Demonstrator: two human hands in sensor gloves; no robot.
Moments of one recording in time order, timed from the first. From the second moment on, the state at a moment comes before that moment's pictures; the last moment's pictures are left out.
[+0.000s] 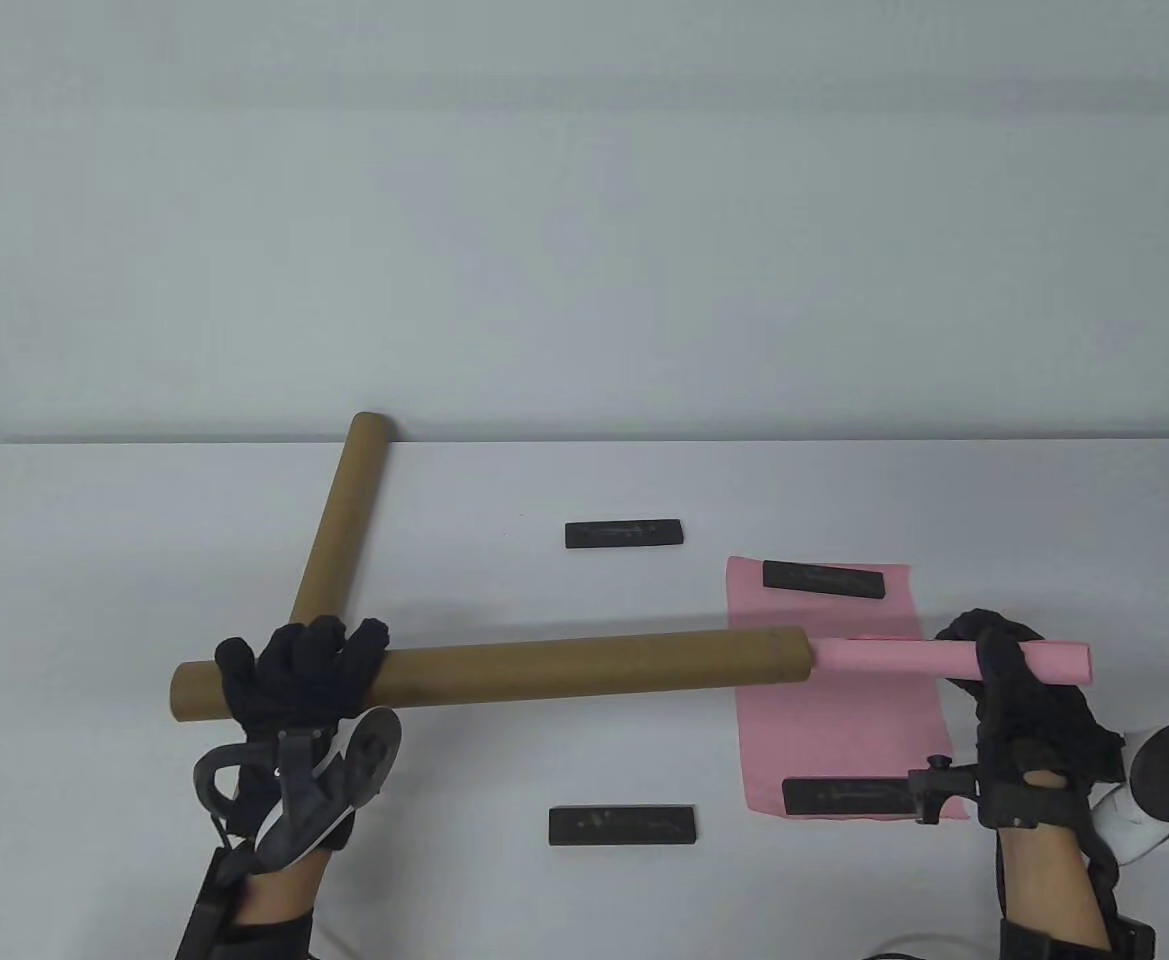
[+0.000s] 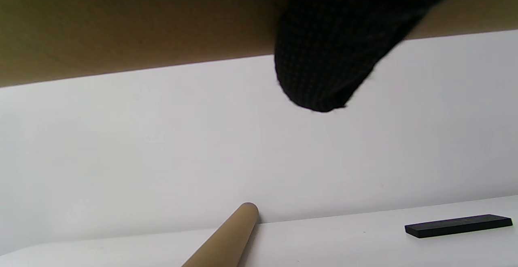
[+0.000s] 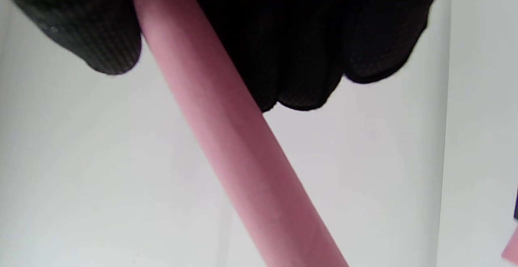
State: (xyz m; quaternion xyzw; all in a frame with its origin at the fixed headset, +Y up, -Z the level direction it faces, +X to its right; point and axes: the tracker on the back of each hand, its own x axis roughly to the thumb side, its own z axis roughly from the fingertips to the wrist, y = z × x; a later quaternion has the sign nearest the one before) left_hand -0.222 -0.648 -0.299 0.21 0.03 -0.07 0.97; right_hand 0.354 -0.680 -0.312 0.00 -0.25 0.68 0.69
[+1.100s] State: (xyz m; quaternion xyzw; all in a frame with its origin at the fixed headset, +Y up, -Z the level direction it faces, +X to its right) left_hand -0.217 -0.657 -0.301 0.20 -0.01 -0.01 0.98; right_hand 0.322 -0.686 -0.317 0.02 -0.17 0.69 0.70
